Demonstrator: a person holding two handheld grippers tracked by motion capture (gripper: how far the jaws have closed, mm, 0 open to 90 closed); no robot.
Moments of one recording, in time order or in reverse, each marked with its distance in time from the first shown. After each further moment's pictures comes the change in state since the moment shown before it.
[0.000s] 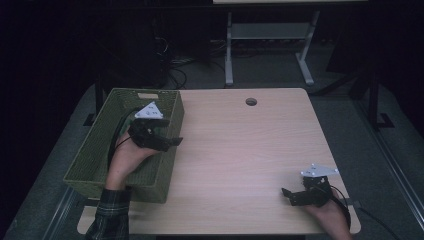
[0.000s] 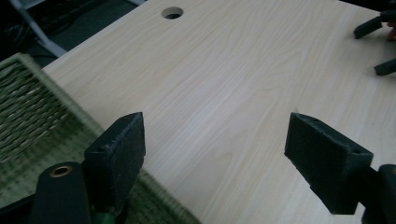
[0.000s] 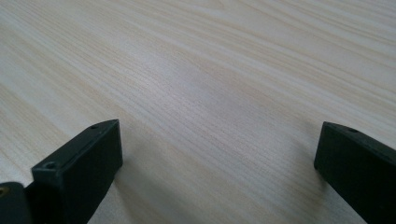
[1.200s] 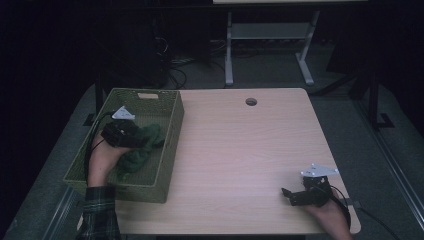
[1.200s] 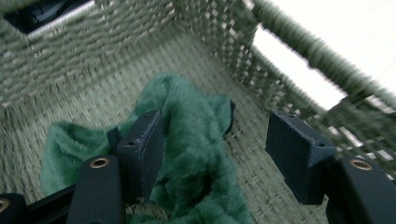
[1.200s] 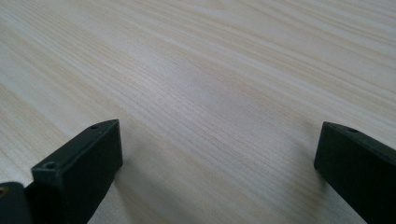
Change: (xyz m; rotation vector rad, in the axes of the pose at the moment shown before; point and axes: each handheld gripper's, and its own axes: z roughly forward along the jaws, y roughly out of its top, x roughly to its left) left arm 0.067 -0.065 -0.012 0.167 0.202 -0.129; right arm 0.000 0.000 0.000 0.000 0.000 0.000
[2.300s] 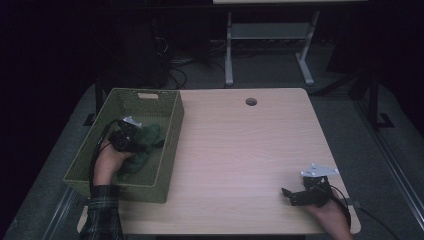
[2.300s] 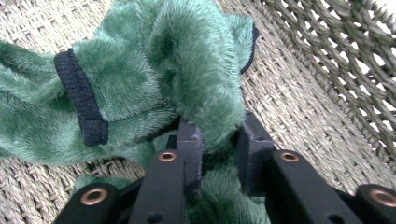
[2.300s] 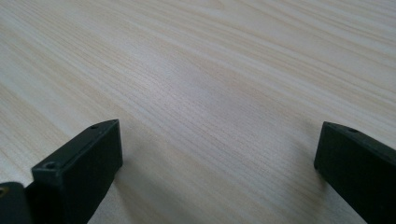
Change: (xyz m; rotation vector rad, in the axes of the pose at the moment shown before) left arm 0.008 -0.018 0.036 0.213 -0.057 -0.089; right arm 0.000 0.000 0.000 0.000 0.000 0.000
